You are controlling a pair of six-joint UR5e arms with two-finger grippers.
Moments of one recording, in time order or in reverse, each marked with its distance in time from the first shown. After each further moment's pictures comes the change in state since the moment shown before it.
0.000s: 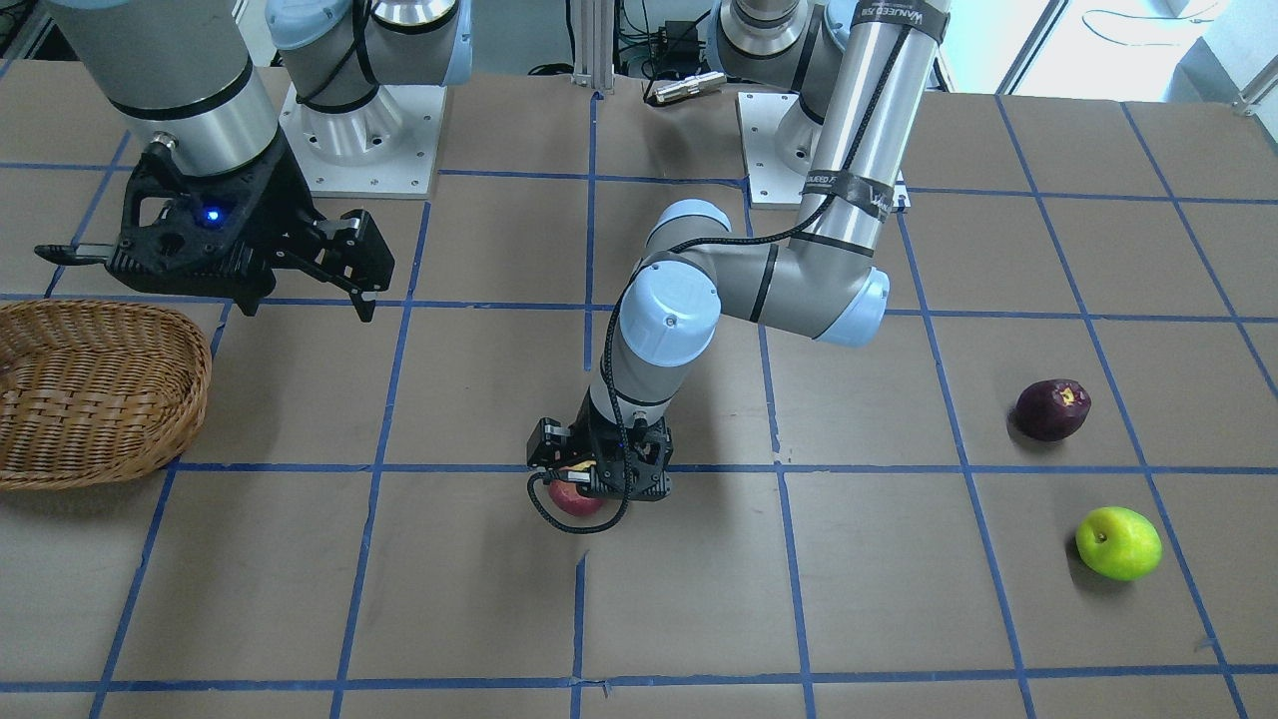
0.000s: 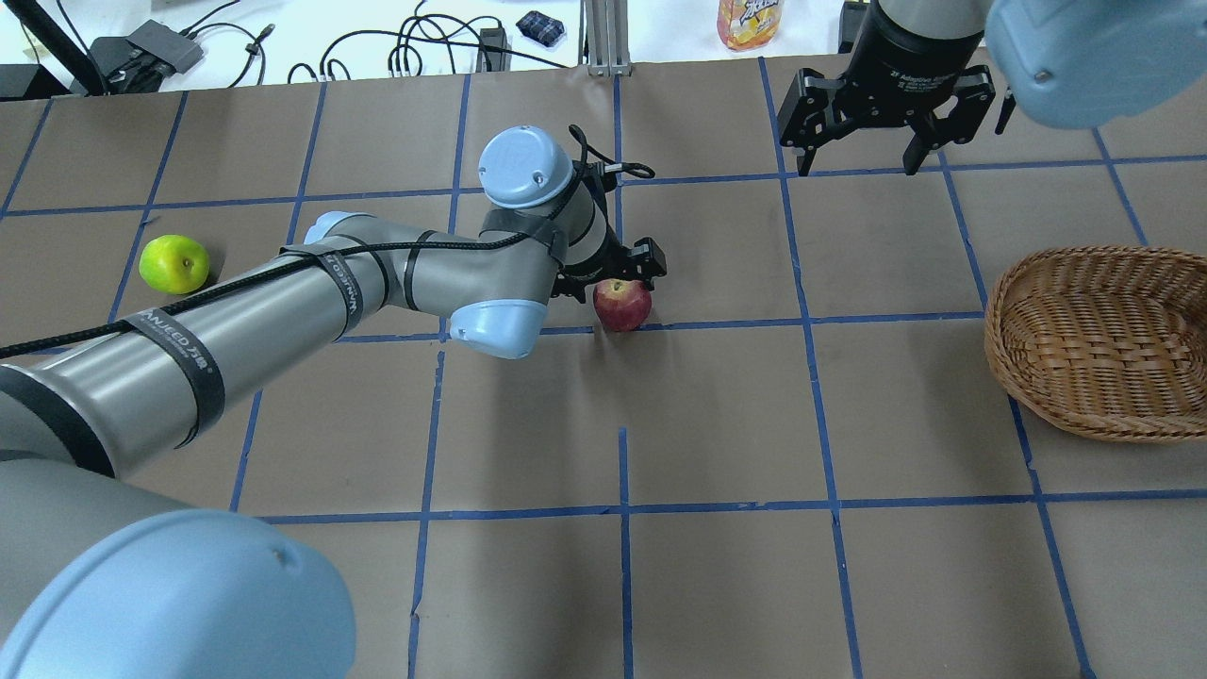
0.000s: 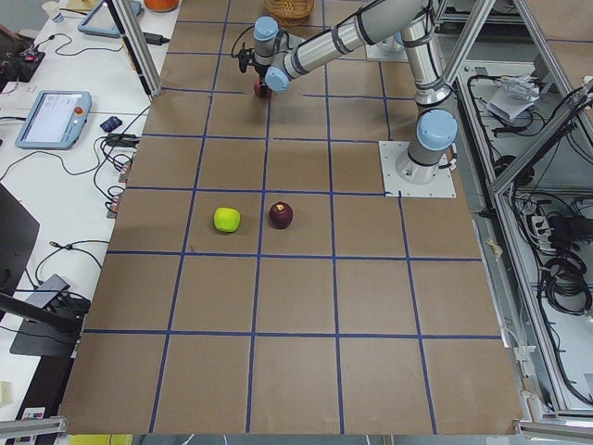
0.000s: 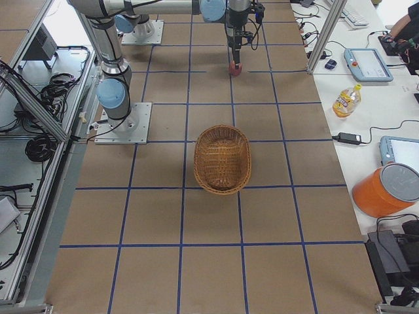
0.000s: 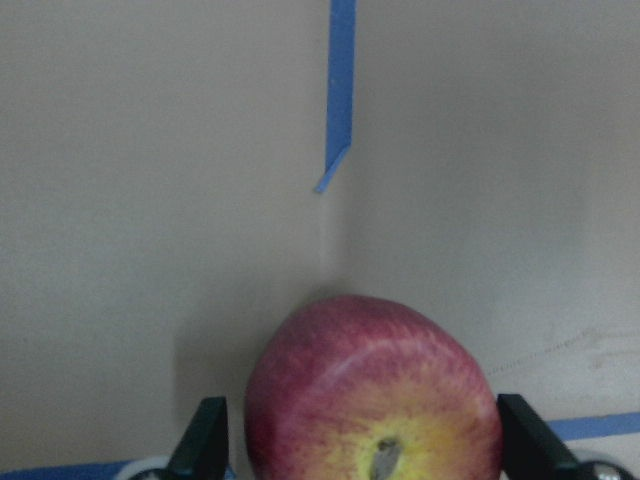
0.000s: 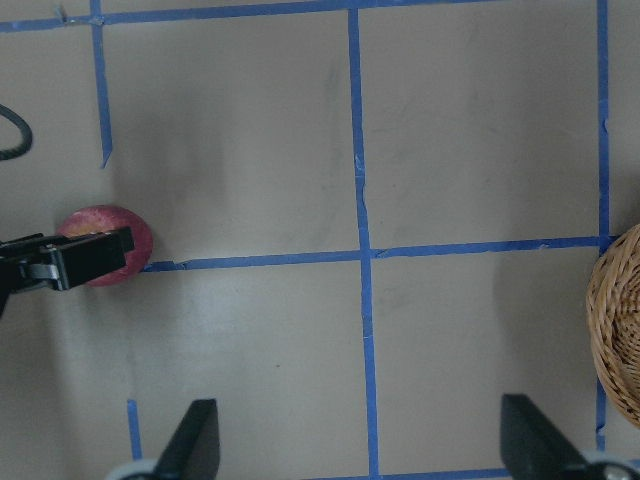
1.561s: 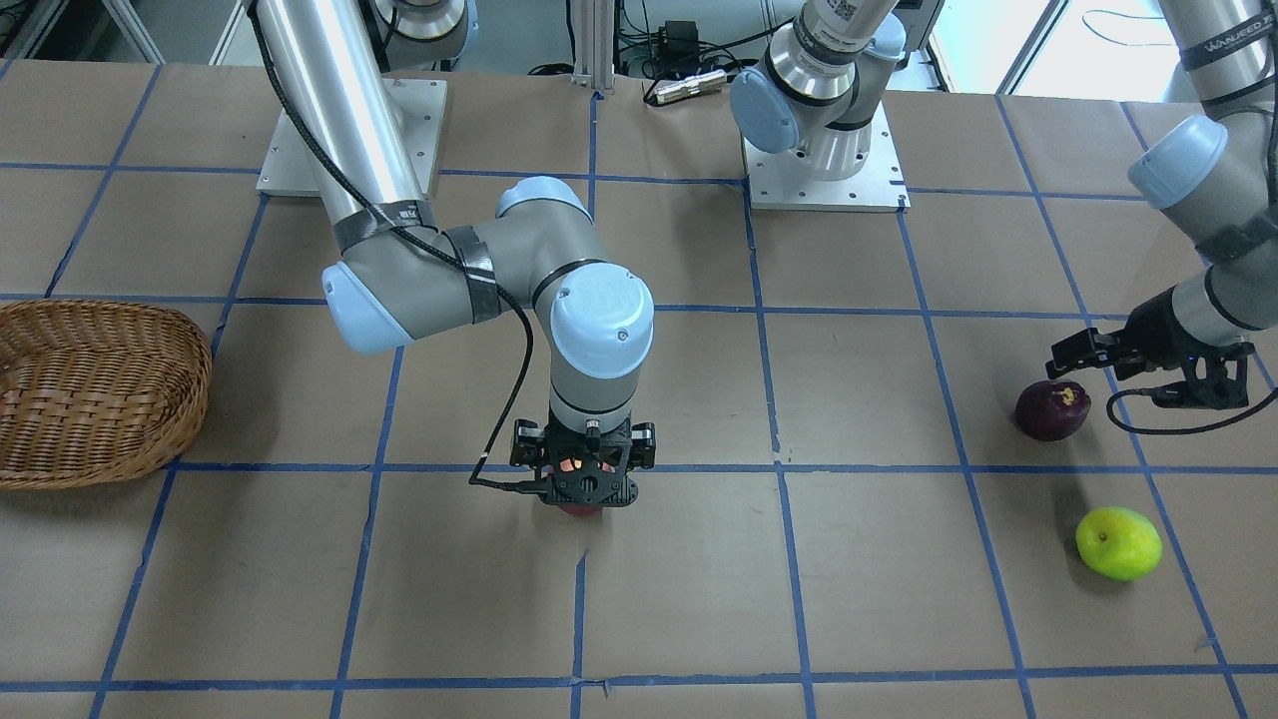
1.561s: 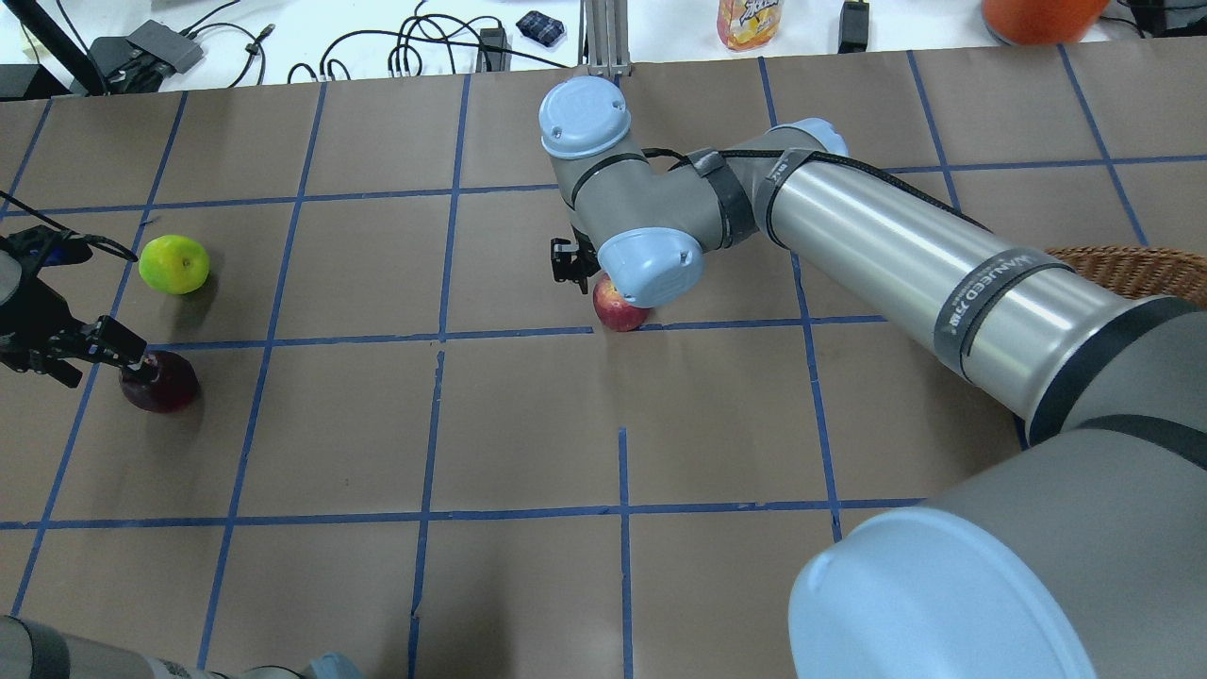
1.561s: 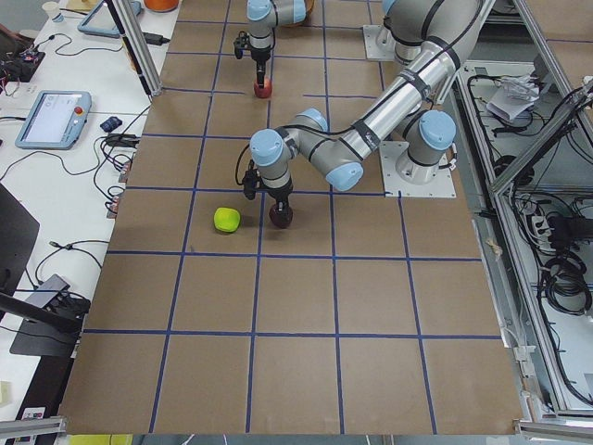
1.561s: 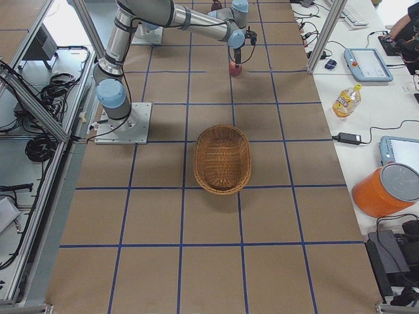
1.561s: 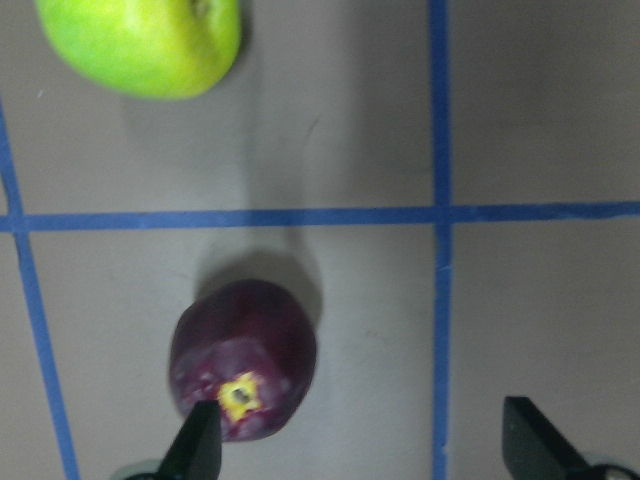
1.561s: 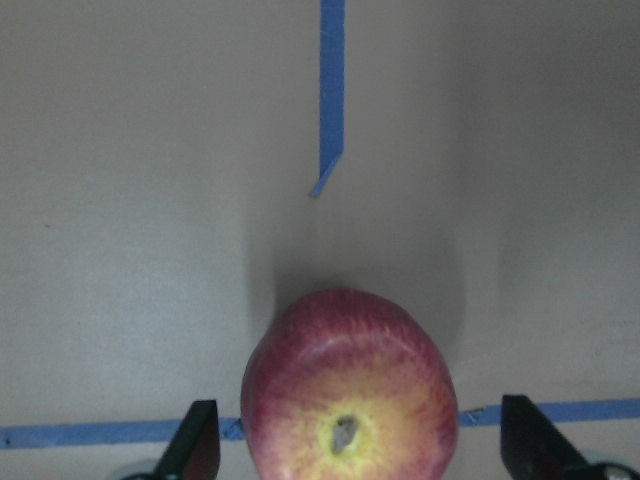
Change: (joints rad) left arm 0.971 0.249 -0.132 -0.484 0.243 1.024; right arm 0.355 0.505 0.013 -0.475 -0.092 0.300
